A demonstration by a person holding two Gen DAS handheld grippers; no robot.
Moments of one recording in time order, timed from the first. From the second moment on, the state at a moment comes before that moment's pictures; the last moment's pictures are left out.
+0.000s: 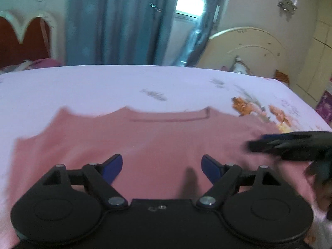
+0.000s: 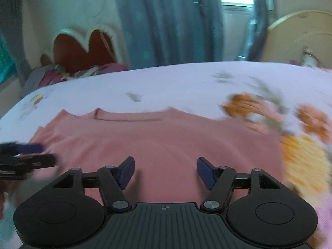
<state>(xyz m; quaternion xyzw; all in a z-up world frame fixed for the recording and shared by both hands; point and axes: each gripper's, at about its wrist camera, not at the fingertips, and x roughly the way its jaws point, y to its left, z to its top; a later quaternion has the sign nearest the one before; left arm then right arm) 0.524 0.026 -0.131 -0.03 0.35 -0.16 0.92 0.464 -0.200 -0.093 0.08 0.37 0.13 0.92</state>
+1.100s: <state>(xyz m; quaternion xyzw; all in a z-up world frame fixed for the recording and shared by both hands) 0.454 0.101 -0.137 0.01 0.36 -0.03 0.93 0.443 -0.282 -0.109 0.01 0.37 0.09 0.93</state>
